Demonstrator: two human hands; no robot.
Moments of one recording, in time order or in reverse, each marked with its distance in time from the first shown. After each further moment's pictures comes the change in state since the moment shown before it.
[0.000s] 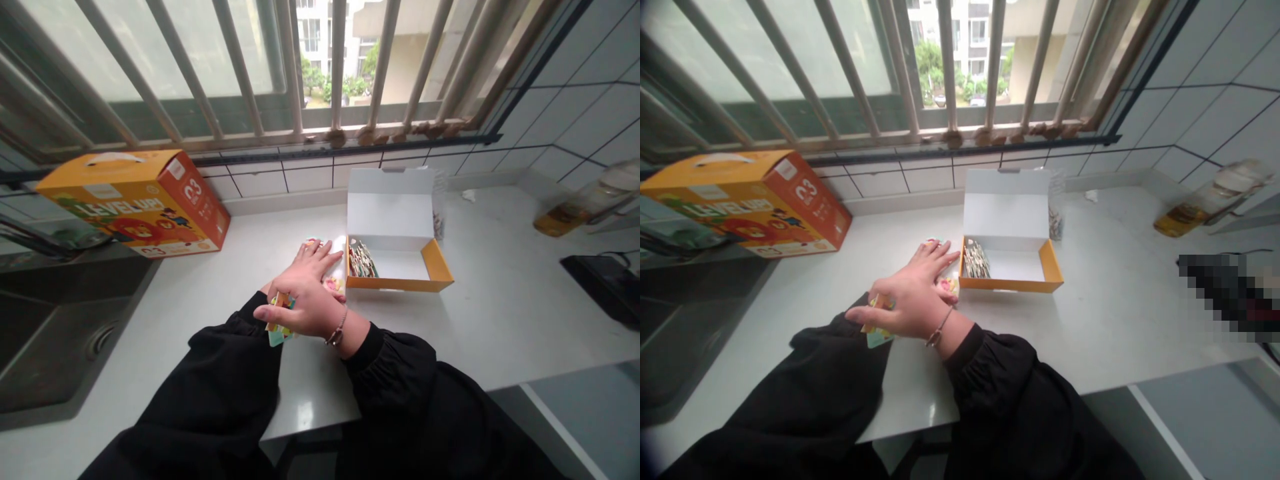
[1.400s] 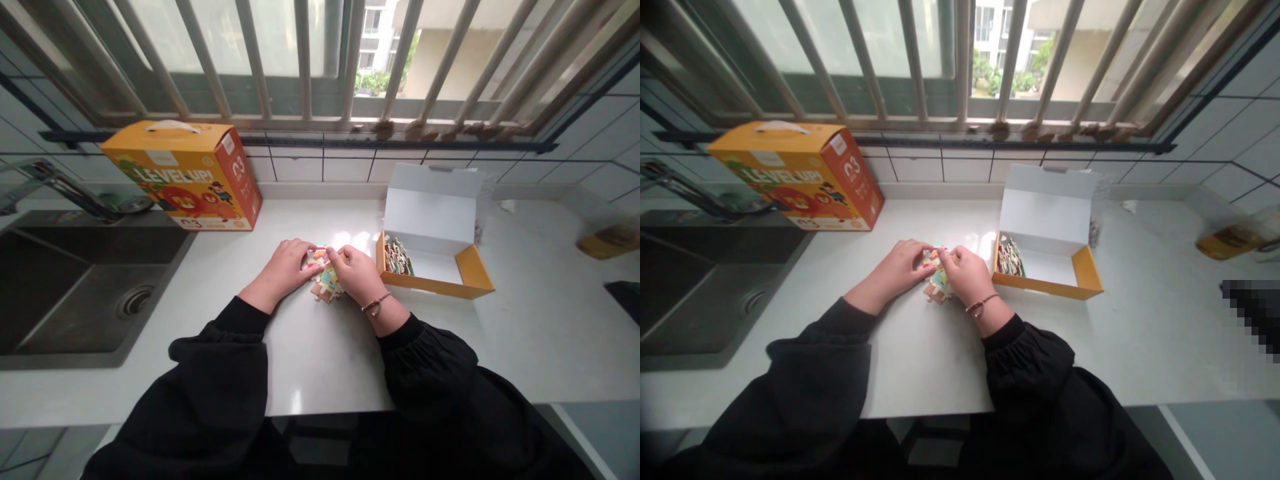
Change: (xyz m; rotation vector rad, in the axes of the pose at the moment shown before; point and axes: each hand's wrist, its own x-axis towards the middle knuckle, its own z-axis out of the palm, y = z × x) left_hand -0.098 -0.022 -0.033 0.037 0.358 -0.207; right_hand 0.002 0.046 -0.011 -0.251 0.298 0.557
